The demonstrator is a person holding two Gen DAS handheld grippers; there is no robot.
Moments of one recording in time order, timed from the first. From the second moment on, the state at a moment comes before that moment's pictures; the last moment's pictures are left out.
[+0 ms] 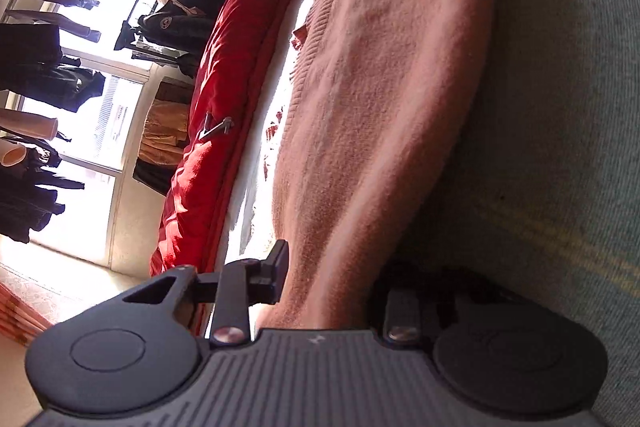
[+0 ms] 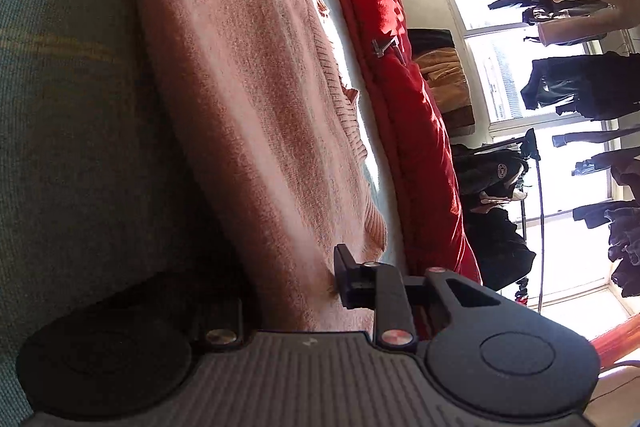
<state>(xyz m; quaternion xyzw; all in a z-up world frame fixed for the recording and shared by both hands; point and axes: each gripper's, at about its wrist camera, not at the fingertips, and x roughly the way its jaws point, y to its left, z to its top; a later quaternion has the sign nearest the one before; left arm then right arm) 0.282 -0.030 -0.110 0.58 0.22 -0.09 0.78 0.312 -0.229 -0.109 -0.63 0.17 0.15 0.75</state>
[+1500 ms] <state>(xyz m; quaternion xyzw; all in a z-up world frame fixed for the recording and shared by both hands) 0.025 -0.013 -0.072 0.64 0.24 -0.22 0.70 0.057 -0.242 -0.028 -0.56 0.33 0.26 0.72</state>
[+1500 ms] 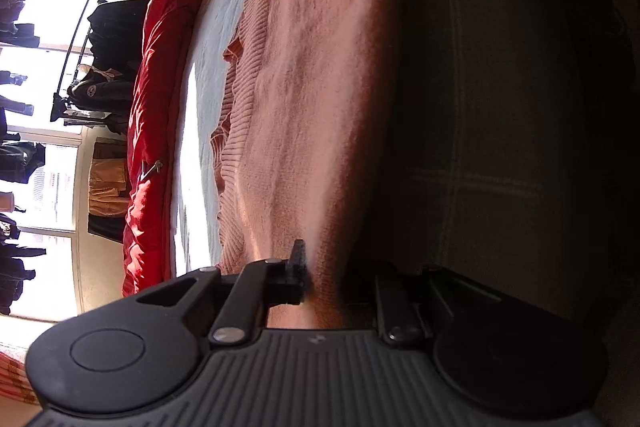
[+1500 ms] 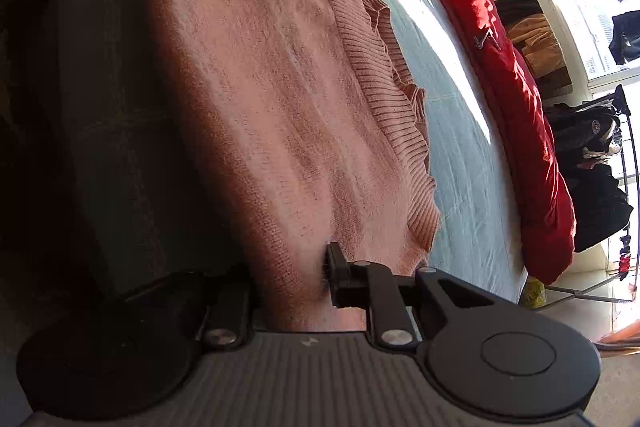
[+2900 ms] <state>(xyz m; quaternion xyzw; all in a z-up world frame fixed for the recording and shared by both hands) 0.160 0.089 -0.052 0.01 0.41 -0.16 0.90 0.141 -0.349 -0.039 0.04 0.39 0.16 0.90</state>
